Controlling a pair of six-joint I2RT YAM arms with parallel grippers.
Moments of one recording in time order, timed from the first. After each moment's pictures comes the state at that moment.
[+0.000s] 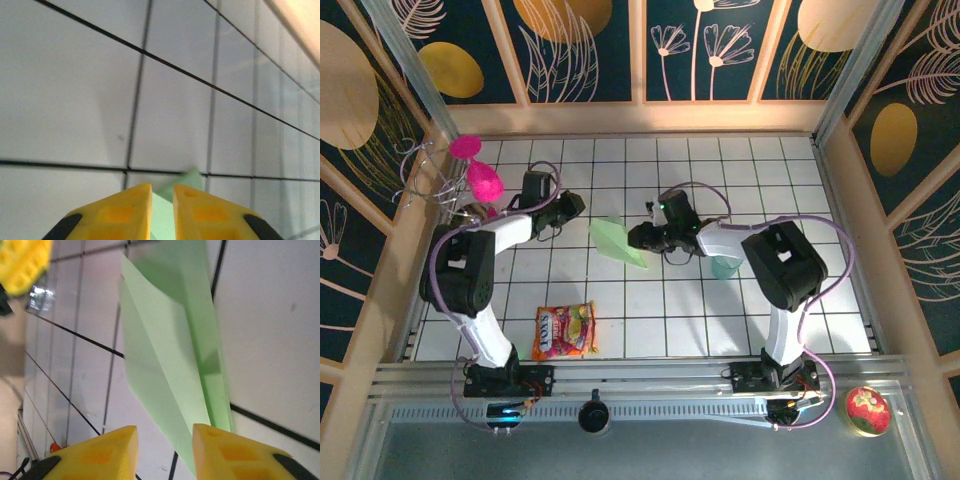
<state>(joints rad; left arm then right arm) -0.20 1.77 0.96 0.09 0.38 -0.73 0.61 1.87 1.03 0.08 -0.50 0.68</state>
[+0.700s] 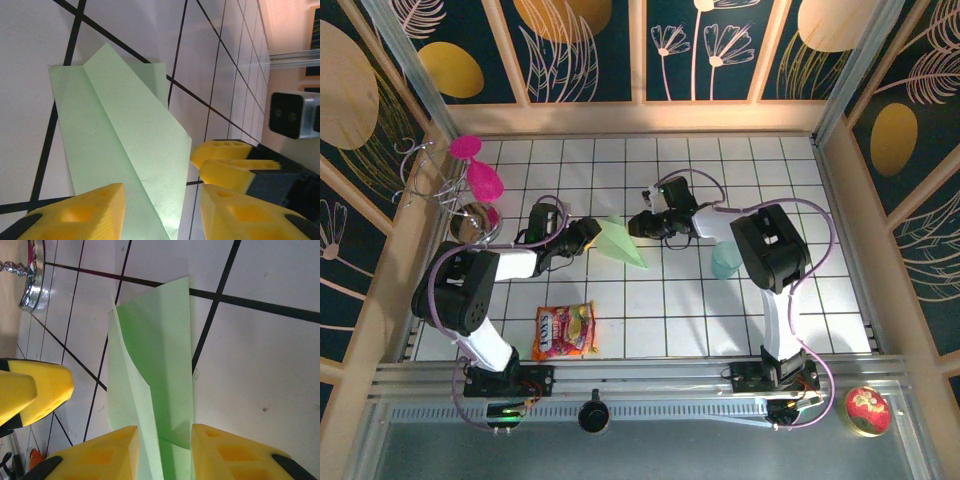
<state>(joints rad) -0.28 1.68 0.64 0.41 0.50 -1.04 0.55 2.06 1.23 -0.01 -0.62 0.49</state>
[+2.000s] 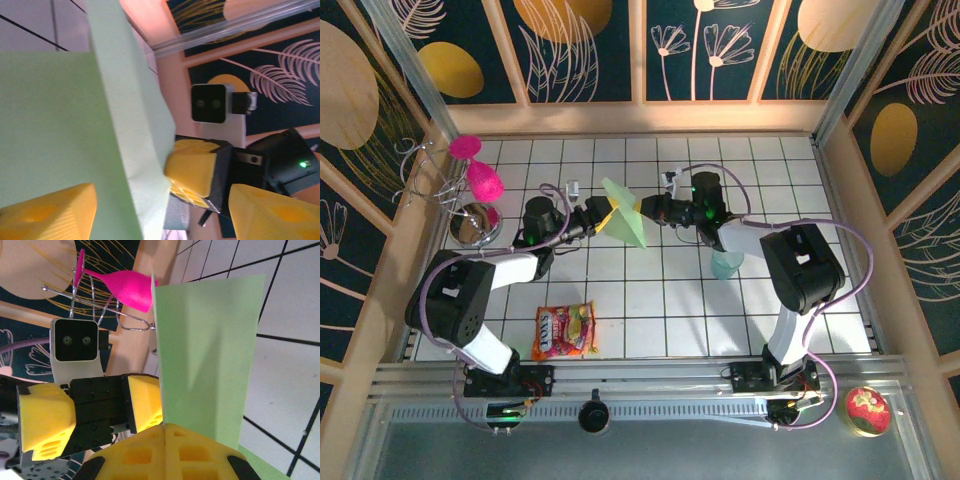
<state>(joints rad) -0.34 1.61 0.63 0.81 0.67 -1.17 0.48 1.81 0.95 0.56 -0.81 0.95</state>
